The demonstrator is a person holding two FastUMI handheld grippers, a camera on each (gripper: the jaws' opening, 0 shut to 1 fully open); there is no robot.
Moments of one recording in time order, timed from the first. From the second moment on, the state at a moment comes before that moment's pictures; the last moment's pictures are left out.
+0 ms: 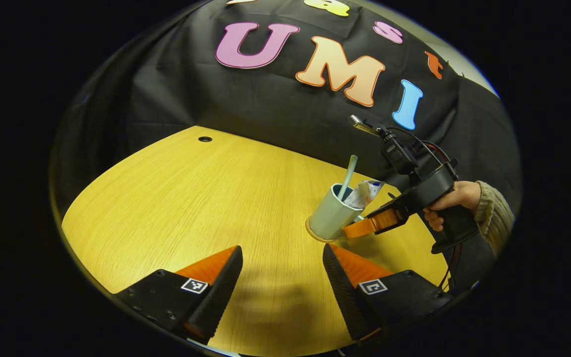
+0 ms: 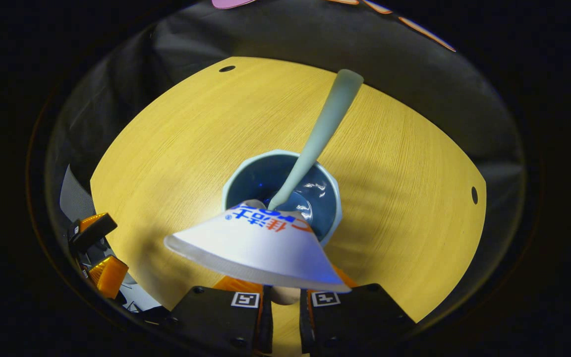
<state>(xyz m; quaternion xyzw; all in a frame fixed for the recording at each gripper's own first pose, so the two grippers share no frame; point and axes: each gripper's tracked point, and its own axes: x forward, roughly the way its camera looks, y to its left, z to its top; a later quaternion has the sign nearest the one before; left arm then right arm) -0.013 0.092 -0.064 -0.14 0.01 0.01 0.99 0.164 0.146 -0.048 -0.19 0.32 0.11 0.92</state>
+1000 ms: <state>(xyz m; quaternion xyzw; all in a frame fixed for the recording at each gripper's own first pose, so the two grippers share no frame) -0.002 0.032 -0.038 -0.11 0.01 -0.05 0.99 0.076 0.080 0.009 0.03 0.13 0.14 0.98</state>
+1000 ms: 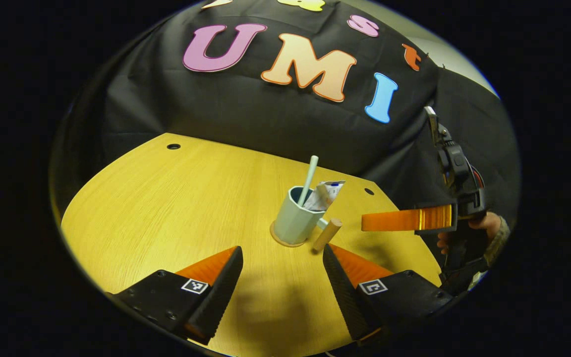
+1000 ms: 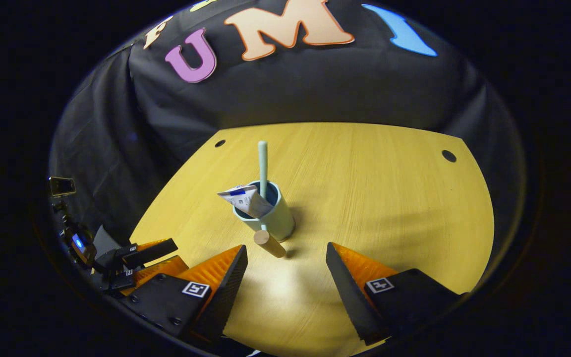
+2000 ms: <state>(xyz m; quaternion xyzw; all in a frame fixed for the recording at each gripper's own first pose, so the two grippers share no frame) 0.020 0.002 -0.043 -0.04 0.06 -0.13 0.99 0.038 0.011 -0.025 0.12 0.10 0.03 0.99</state>
